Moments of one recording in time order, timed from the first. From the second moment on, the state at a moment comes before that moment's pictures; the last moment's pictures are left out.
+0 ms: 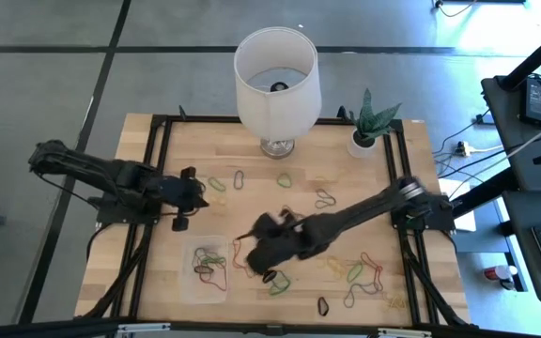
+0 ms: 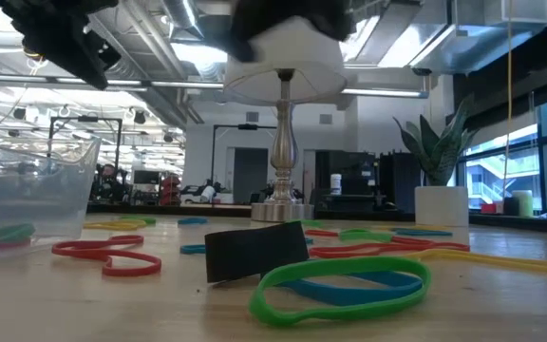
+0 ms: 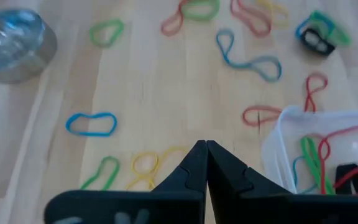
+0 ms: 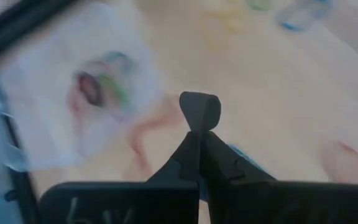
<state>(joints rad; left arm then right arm) -0.23 0.78 0.68 -0.71 -0.18 -0.17 0.40 2.08 1.87 -0.77 0.45 0.91</state>
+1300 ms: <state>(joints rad) -0.23 0.60 0.66 -0.71 -0.13 -0.20 0.36 2.58 2.27 -0.36 0.32 0.75</state>
